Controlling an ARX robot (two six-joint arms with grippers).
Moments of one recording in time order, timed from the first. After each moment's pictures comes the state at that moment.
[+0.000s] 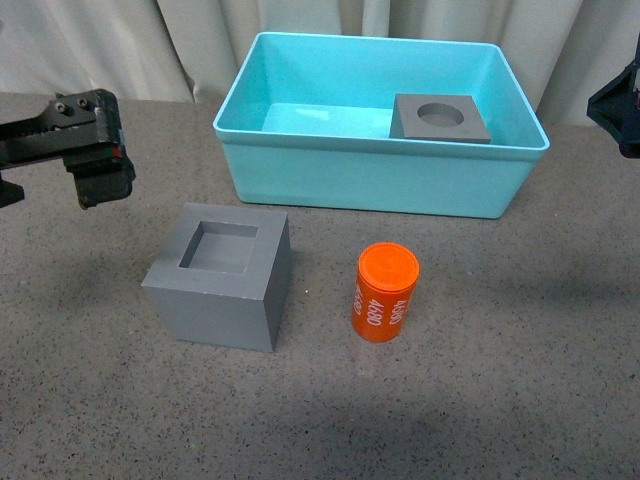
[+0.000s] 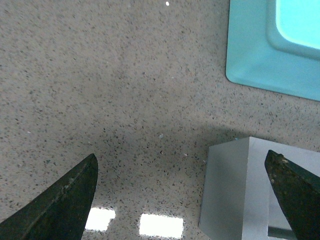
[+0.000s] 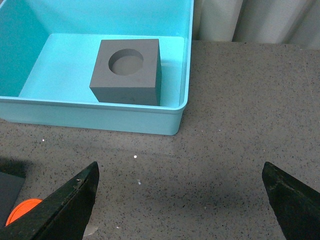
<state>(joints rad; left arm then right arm) -0.16 1.61 0.64 0.26 -0.08 -0.27 0.22 1.37 0.60 0.22 0.08 0.12</state>
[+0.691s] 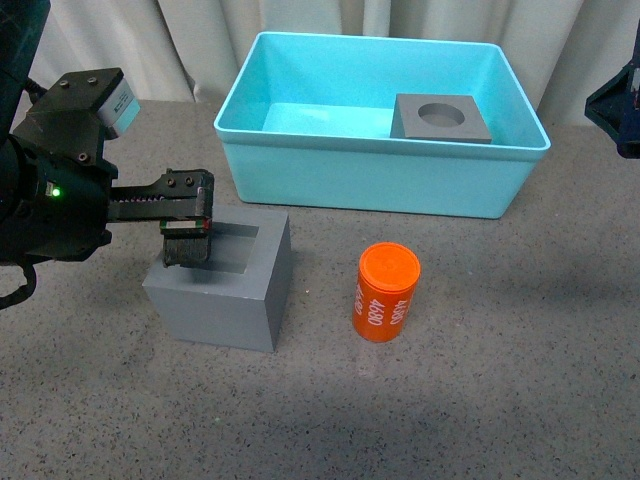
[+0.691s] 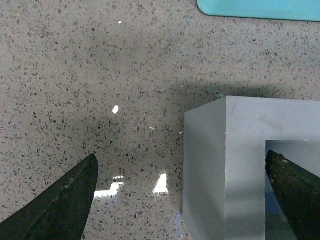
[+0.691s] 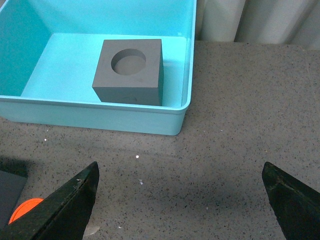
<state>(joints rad) -0.25 1.80 0.76 0.17 -0.02 -0.20 0.22 1.37 0.60 0.22 0.08 0.12</state>
